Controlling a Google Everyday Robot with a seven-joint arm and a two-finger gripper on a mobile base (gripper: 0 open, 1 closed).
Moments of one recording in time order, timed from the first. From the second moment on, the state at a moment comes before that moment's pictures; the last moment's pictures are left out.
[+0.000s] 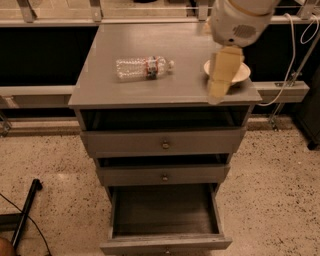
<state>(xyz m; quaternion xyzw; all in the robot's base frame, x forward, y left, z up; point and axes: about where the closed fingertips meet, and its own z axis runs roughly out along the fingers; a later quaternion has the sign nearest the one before) 0.541 -0.106 0.992 -0.69 0.69 -0.06 0.19</state>
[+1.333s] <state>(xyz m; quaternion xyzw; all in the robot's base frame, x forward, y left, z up) 0.755 -0.006 0.922 -0.69 0.65 -0.11 0.29</state>
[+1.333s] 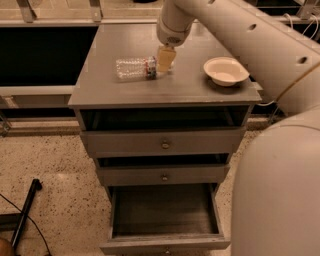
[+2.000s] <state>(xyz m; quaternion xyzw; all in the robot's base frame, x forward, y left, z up) 0.791 0.022 0.881 -0.71 0.64 -0.11 0.28</state>
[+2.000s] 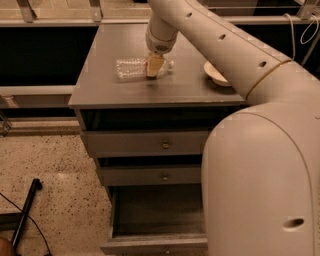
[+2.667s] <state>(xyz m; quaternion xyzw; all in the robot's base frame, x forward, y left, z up) 0.800 0.029 0.862 -0.71 0.64 -0.10 0.26</state>
